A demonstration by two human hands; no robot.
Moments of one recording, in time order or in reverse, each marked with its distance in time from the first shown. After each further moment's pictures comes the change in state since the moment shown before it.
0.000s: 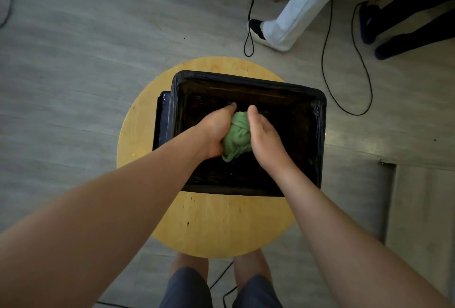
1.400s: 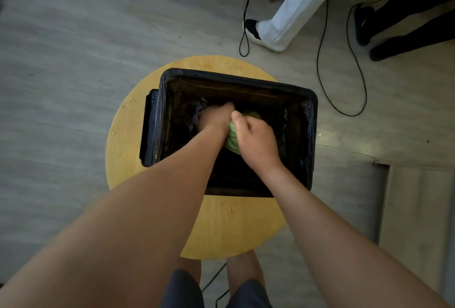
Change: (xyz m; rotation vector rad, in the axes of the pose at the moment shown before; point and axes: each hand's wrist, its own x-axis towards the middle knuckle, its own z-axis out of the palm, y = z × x) left_hand 0.032 0.003 0.028 0.269 0.467 0.136; right_hand 0.006 0.013 0.005 -0.227 0.179 -0.205
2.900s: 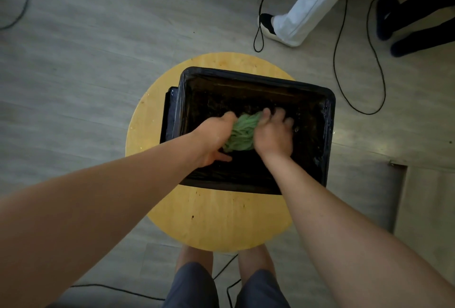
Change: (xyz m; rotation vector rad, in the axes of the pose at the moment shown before) left_hand -0.046 -0.021 -0.059 -0.064 -0.317 -0.074; right_hand 0.032 0.026 0.021 -0.382 0.158 0.318
